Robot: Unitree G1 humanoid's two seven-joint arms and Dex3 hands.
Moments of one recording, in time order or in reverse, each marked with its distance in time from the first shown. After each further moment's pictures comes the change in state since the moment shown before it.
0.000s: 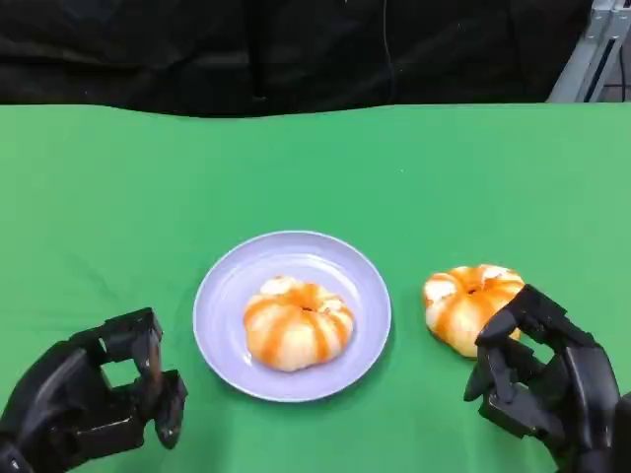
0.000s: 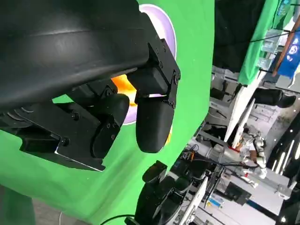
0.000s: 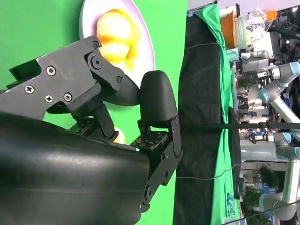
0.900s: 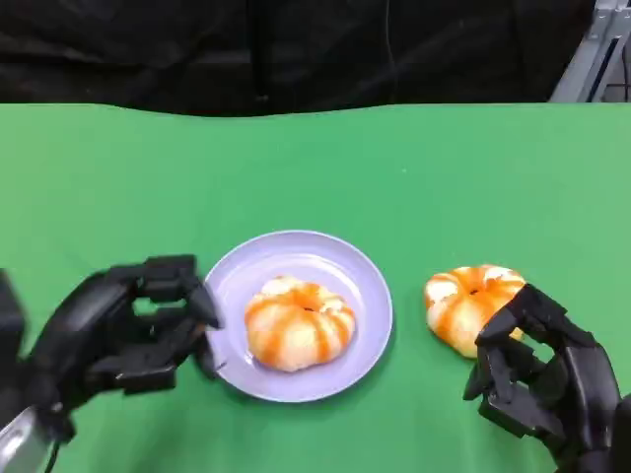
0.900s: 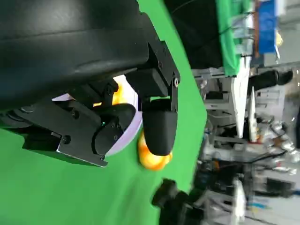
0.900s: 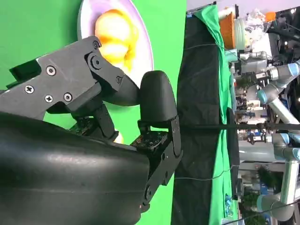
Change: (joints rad) left arm -0.119 0.058 -0.126 0.003 0.126 -0.186 0.083; right arm 0.001 0.000 0.002 -0.003 0.000 -0.009 -0.001
